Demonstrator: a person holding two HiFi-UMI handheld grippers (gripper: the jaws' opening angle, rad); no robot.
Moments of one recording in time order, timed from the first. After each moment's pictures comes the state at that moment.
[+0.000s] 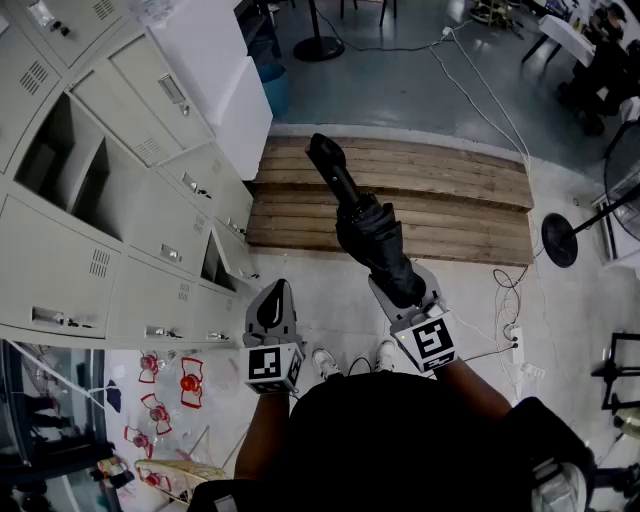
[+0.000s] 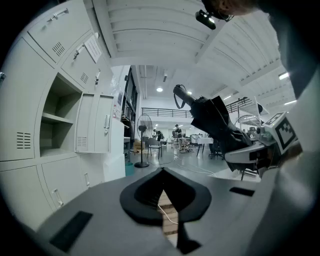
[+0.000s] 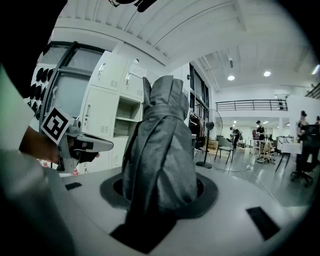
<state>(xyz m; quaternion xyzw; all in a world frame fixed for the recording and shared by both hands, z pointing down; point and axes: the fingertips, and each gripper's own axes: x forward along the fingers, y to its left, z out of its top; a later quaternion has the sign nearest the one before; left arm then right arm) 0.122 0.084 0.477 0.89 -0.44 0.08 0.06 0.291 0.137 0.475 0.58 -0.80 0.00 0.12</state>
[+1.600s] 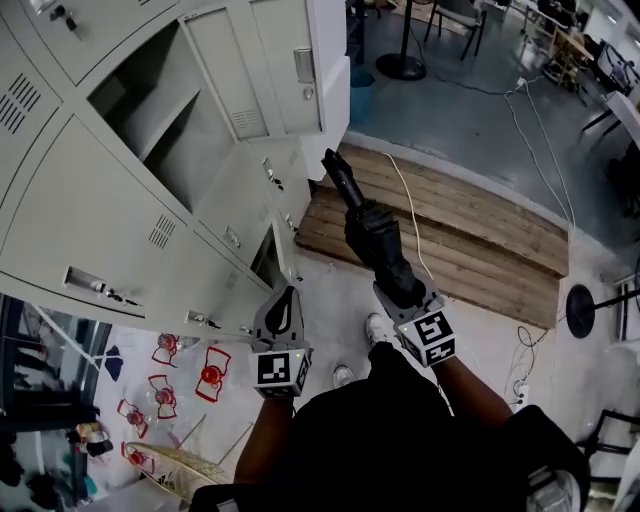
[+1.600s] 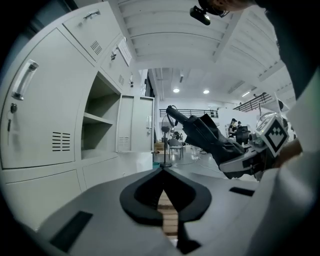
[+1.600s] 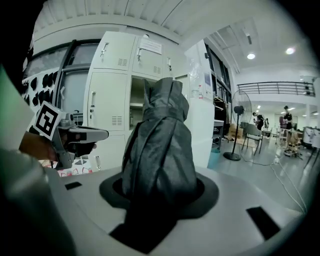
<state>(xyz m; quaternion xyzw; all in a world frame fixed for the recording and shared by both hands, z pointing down) -0.063 0.004 0.490 0.84 -0.54 0.07 0.06 0.118 0.001 0.519 0.48 -0.86 0.06 0.16</state>
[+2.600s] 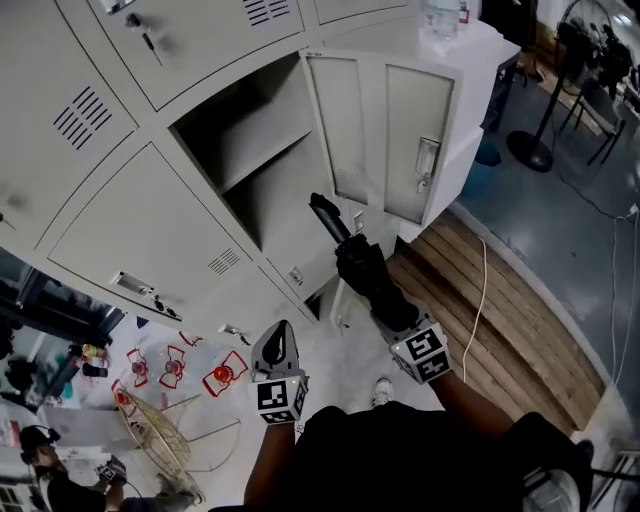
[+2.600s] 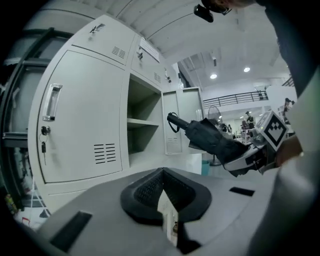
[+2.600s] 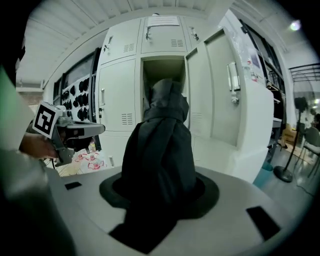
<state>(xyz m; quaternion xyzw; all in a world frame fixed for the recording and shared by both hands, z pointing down) -0.155 -0.084 0.475 0.64 -0.76 0.08 0.06 0.010 -0.187 0.522 0.22 -0.95 0.06 0.21</state>
